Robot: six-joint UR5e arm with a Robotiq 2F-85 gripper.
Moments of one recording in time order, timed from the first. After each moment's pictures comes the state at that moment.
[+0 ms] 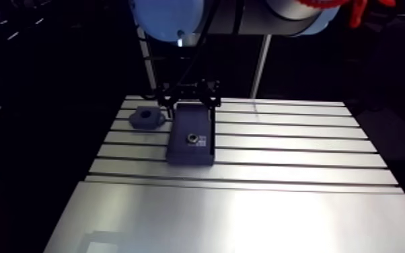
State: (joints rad) arm 0.01 -1.20 1.78 -2.04 -1.58 -1.58
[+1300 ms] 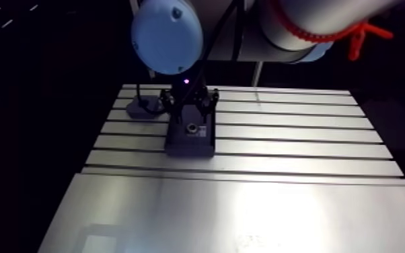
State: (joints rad) arm 0.01 -1.14 1.86 -2.22 -1.58 -1.62
